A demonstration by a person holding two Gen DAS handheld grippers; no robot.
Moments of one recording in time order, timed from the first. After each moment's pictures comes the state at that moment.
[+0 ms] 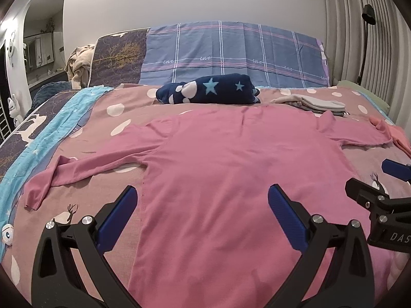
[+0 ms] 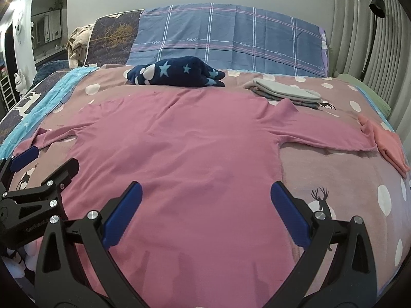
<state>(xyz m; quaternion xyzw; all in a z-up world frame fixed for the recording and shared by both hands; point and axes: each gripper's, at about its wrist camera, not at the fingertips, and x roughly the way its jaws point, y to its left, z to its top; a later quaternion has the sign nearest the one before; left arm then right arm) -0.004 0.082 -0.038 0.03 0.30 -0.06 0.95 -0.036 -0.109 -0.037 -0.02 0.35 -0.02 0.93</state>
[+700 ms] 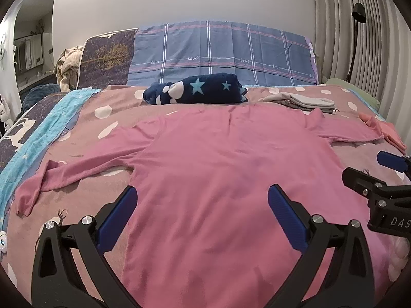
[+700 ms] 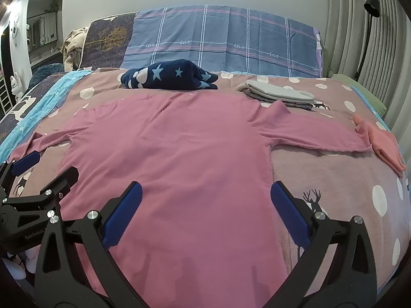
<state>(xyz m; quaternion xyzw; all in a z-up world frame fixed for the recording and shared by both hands) -0.003 0.073 -0.039 0.03 0.30 -0.09 0.95 -0.036 -0.120 -0.032 -0.02 0.34 -0.04 0.94</state>
